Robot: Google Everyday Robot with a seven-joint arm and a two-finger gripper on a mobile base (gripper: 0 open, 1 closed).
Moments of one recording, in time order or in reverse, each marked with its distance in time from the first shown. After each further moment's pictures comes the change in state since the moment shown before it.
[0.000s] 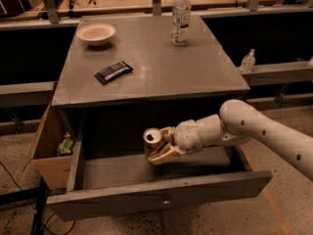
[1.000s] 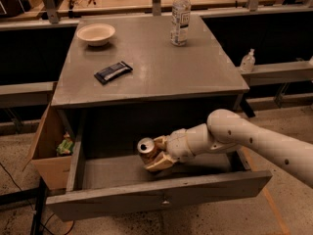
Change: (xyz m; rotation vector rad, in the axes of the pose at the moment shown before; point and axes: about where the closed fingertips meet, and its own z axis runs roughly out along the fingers) arm 0.044 -0.007 0.032 0.065 0.142 0.004
